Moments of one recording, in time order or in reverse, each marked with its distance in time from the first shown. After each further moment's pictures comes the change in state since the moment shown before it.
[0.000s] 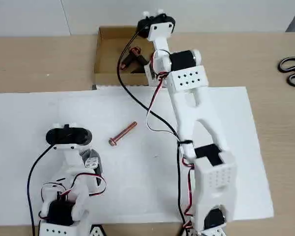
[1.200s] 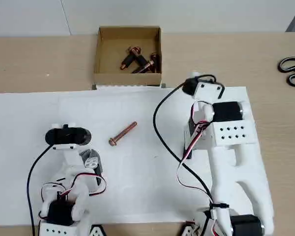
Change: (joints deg) left arm 0.0 0.0 0.0 0.0 1.0; right arm 10.3 -49.2 63.6 6.6 -5.3
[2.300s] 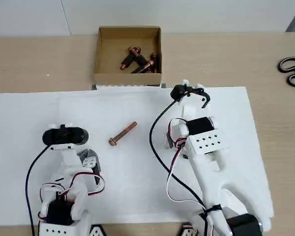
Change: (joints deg) left arm -1.6 0.0 0.0 0.0 0.2; right arm -10.5 0.0 16.3 -24.3 -20.4
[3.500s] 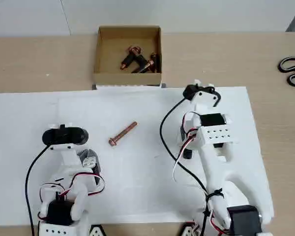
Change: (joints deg) left arm 0.0 0.0 0.0 0.0 0.0; right arm 7.2 5.4 0.0 -3.0 9.3
